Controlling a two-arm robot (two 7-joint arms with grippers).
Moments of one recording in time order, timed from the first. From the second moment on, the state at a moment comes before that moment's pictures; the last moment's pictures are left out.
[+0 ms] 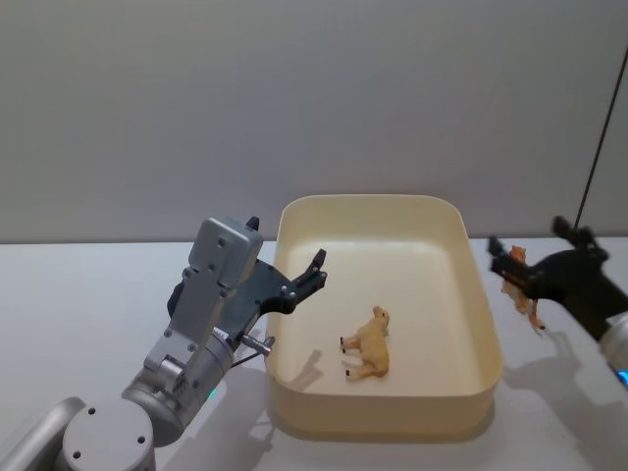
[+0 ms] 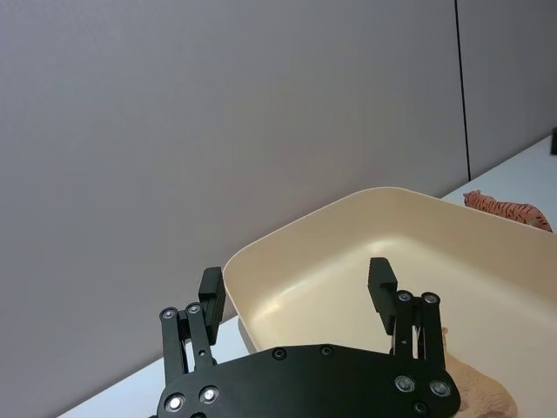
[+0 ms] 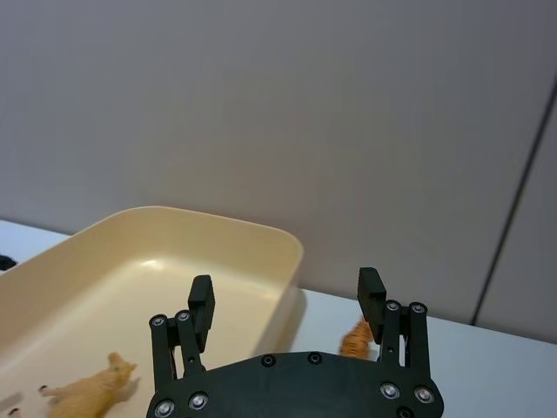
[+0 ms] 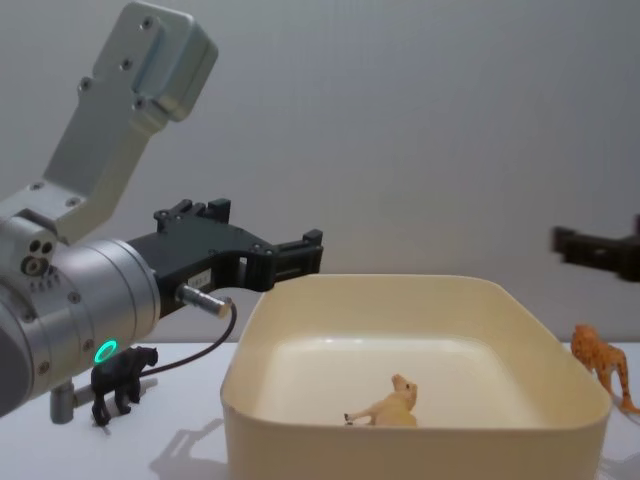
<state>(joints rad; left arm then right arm) -0.24 0.38 0.45 -1.63 -0.20 0.01 -0.01 0.14 0.30 -0.16 -1.61 0.27 0.07 0.19</state>
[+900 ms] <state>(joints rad) -0.24 0.38 0.45 -1.63 -0.20 0.01 -0.01 0.00 0.40 -0.05 -1.68 0.37 0.16 0.09</state>
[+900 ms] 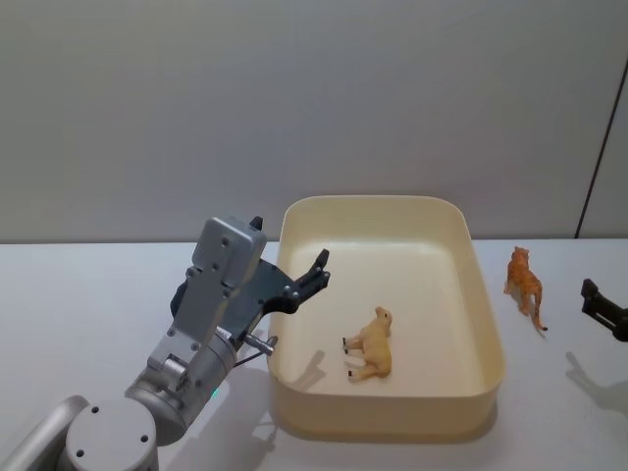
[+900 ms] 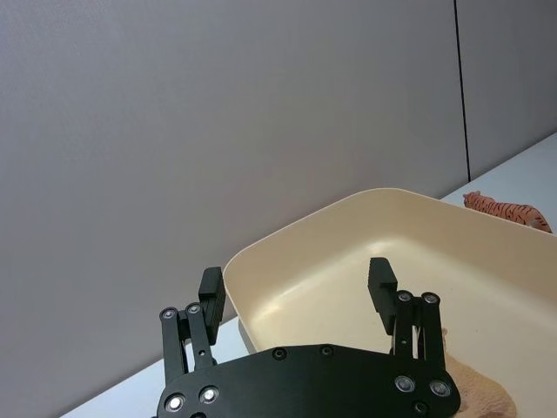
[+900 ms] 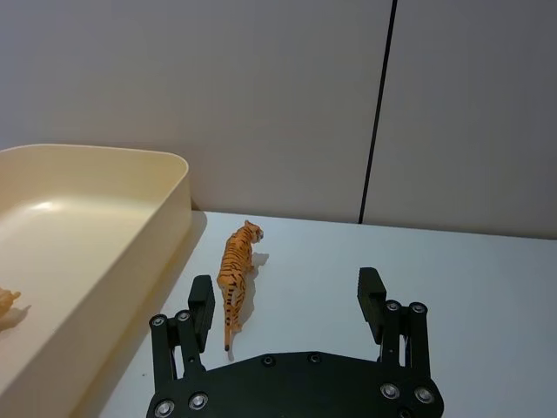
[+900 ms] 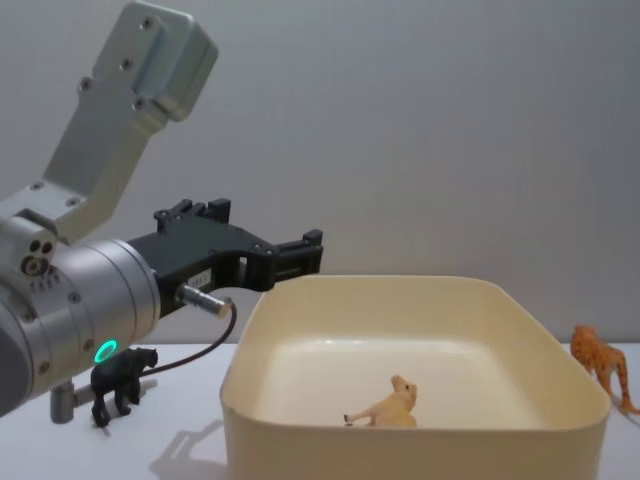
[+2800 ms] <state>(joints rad) -0.24 0.38 0.45 -1.63 -0.20 0.01 -0.01 0.37 0.15 -0.23 -1.14 0.14 0.12 0.00</state>
